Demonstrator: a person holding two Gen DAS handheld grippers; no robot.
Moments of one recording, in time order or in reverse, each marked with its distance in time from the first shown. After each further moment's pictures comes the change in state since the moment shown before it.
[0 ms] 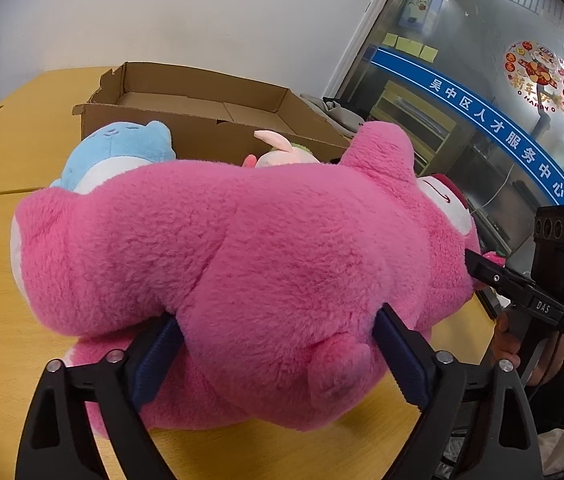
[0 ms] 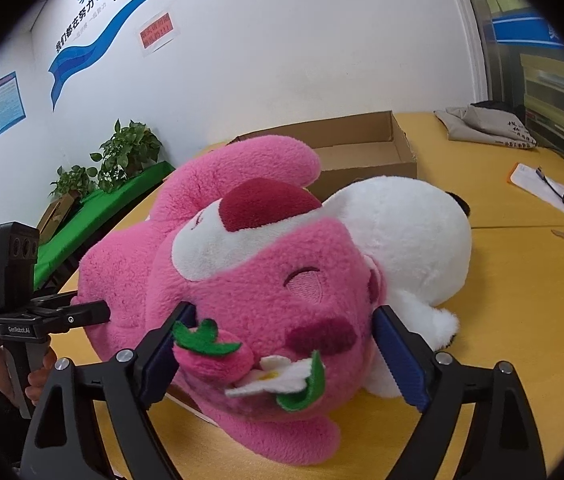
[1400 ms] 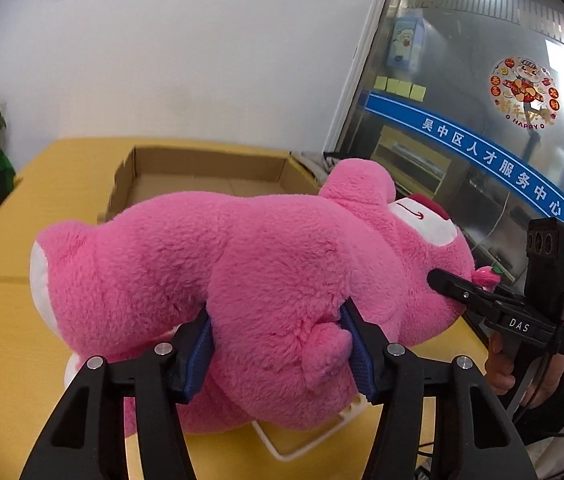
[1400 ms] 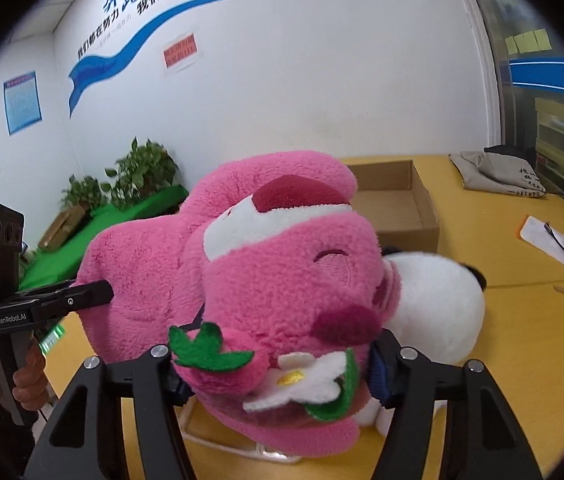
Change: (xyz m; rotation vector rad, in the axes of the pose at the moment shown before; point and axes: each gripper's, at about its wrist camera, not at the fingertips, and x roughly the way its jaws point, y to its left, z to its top) left arm -0.067 -0.048 0.065 0.095 -0.194 0.094; right arm -0.020 0.032 0.053 -0.043 -0.118 0.026
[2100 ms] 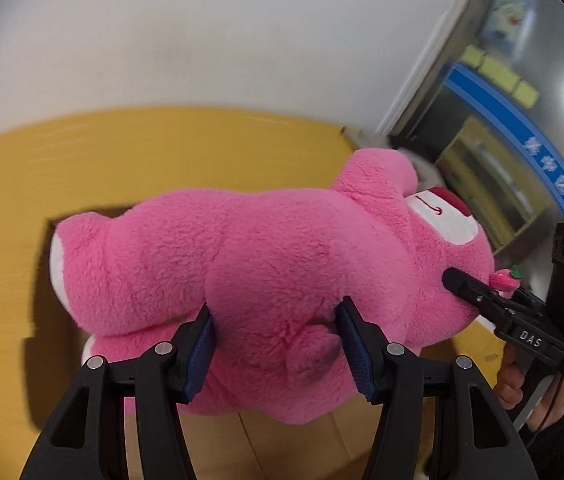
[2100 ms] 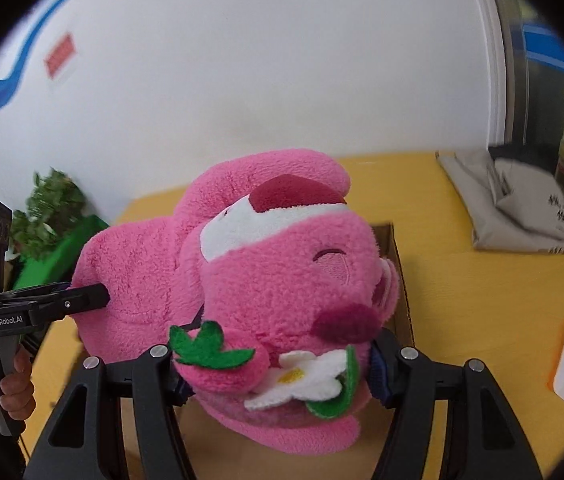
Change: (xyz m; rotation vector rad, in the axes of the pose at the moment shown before) left arm 0.396 0.141 0.236 -0.119 0.370 0.006; right arm 0.320 -0.166 0.208 0.140 0.206 -0.168
